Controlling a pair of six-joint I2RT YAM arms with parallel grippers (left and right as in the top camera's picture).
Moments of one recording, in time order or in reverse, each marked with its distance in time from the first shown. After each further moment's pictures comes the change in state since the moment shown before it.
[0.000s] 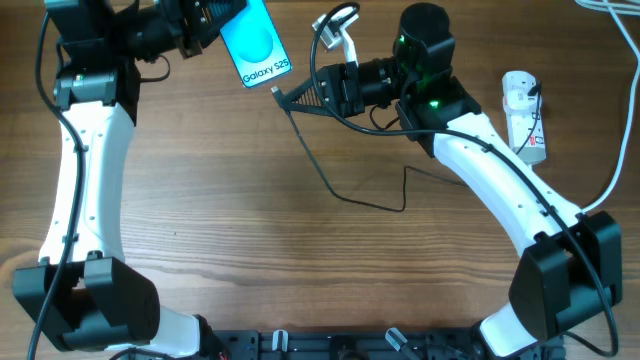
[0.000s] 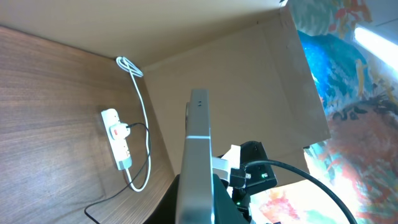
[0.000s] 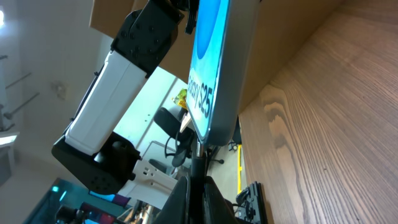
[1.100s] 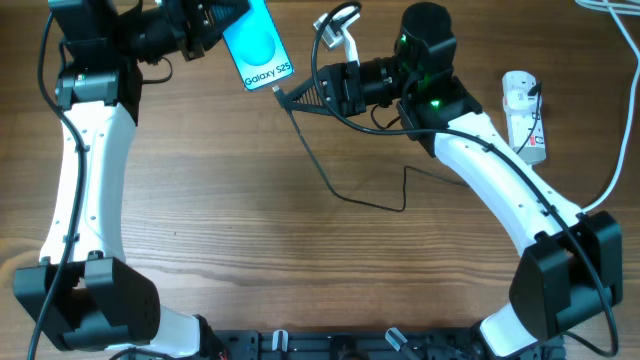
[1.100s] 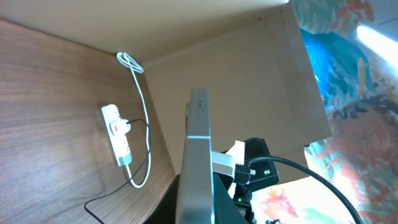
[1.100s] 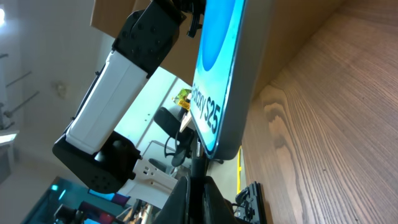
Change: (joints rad) left arm -0.007 0.000 0.000 -0.035 0.002 0.024; right arm -0.004 0.000 0.000 0.008 -0.006 0.000
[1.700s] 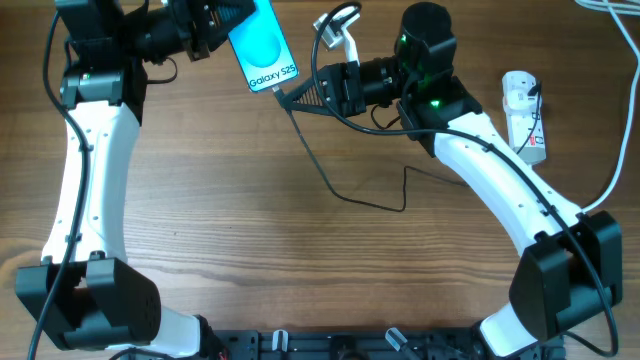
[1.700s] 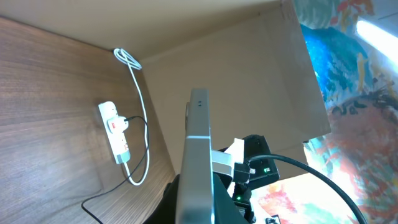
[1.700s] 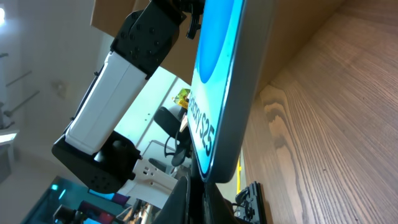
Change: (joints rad) left arm -0.019 0.000 0.000 0.000 0.001 0.003; right arm 0.000 0.000 0.000 0.002 -0.001 0.000
